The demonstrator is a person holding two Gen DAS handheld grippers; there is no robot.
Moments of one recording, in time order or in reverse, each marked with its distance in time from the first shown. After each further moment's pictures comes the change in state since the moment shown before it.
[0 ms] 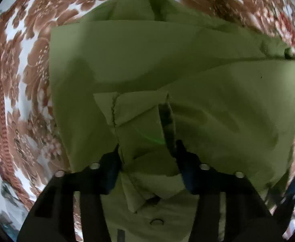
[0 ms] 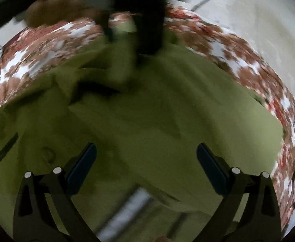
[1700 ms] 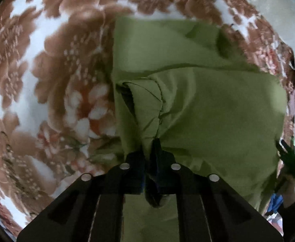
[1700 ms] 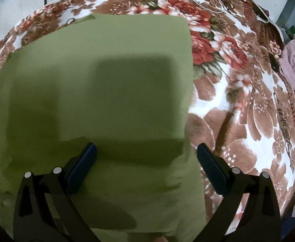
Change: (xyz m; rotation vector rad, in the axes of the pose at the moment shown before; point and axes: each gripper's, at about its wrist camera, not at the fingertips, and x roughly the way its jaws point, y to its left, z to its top) left arm 0.022 0.149 0.000 -0.037 -0.161 -0.226; right arm 0.055 -0.231 -0.098 0.631 0.207 -0.195
